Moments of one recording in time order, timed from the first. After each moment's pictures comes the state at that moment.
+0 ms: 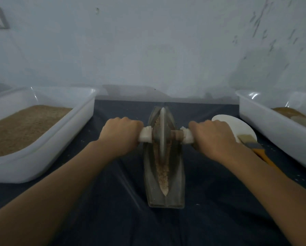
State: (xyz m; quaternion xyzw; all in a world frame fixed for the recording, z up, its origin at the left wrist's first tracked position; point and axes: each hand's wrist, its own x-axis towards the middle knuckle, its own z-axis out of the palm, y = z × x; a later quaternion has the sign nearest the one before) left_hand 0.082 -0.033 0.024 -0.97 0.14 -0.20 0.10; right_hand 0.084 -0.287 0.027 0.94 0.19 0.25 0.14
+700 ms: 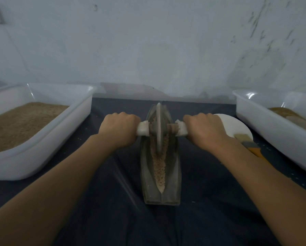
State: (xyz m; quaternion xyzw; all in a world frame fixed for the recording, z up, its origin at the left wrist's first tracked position) left_hand 0.097 -0.036 0.024 -0.97 0.12 -0.19 0.08; right_hand 0.107 -0.282 0.030 0.94 0.18 0.25 0.14
